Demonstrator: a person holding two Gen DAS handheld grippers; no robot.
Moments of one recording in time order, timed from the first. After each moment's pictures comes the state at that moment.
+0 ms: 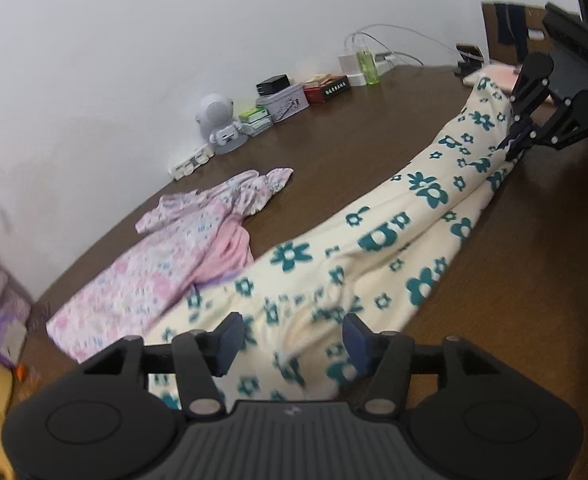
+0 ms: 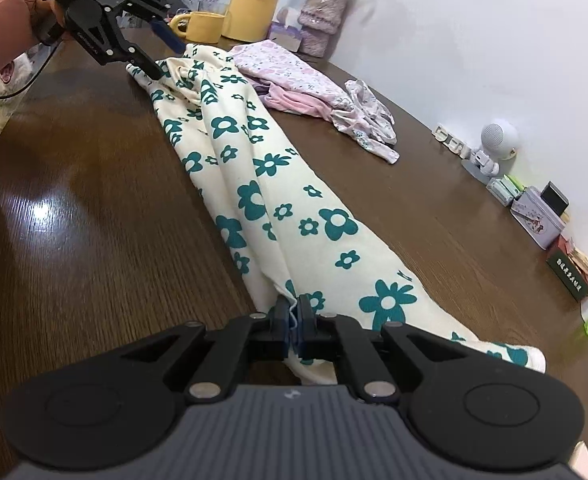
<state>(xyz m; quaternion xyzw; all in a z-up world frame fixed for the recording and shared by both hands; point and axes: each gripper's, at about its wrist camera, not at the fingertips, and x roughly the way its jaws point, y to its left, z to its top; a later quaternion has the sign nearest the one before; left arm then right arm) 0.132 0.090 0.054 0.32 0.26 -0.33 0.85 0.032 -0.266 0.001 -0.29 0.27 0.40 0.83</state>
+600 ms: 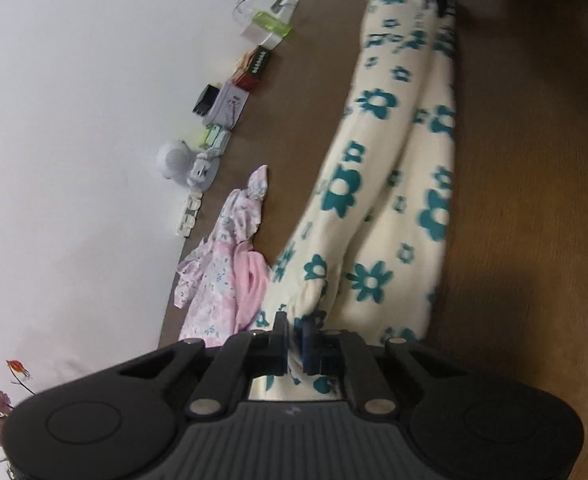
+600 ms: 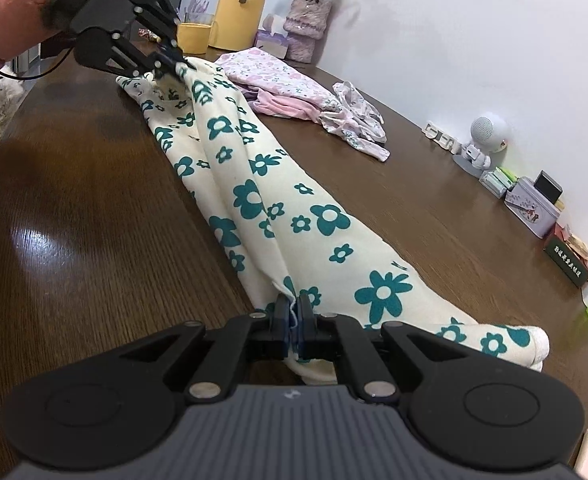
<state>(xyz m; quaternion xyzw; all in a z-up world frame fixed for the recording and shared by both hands) 0.100 0.056 0.013 0.58 0.16 -0.29 0.74 0.030 -0.273 -0.004 -0.26 0.27 0.39 0.84</state>
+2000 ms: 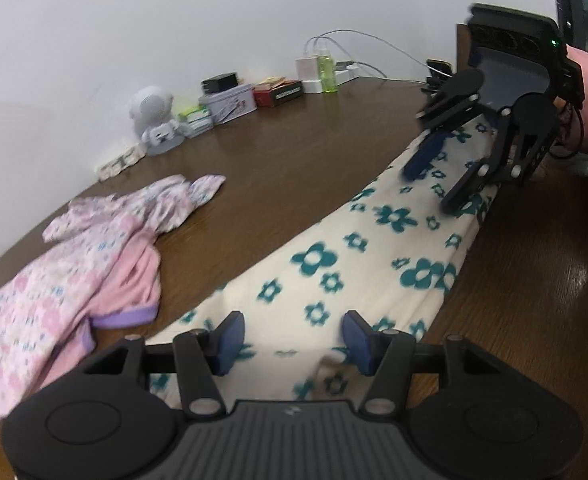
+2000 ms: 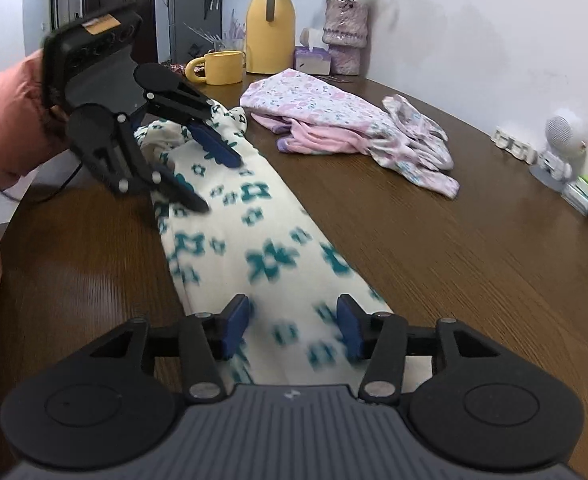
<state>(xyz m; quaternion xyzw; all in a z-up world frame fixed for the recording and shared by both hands) 0.159 0.048 0.006 0.25 0.28 -0.40 0.84 0.106 -0.245 -0.007 -0.19 0.30 0.49 0.80</state>
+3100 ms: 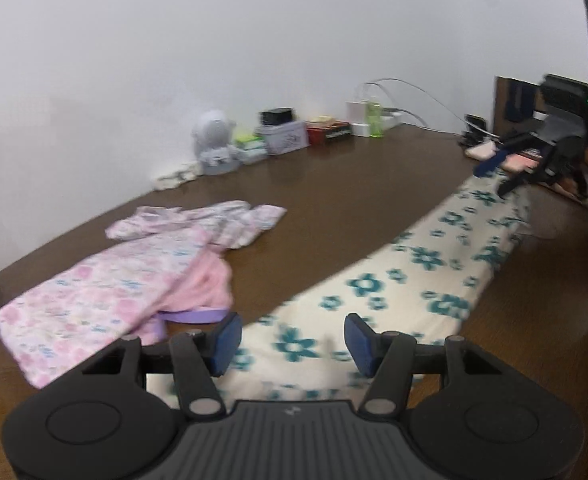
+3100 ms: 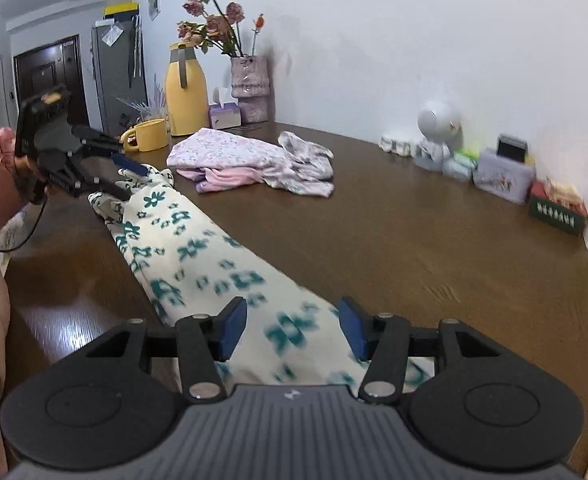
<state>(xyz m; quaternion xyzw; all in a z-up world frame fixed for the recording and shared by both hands) 0.156 0.095 0.048 0.19 0.26 -0.36 0.88 0.081 -0.345 0.016 -0.09 0.26 0.42 0.86</state>
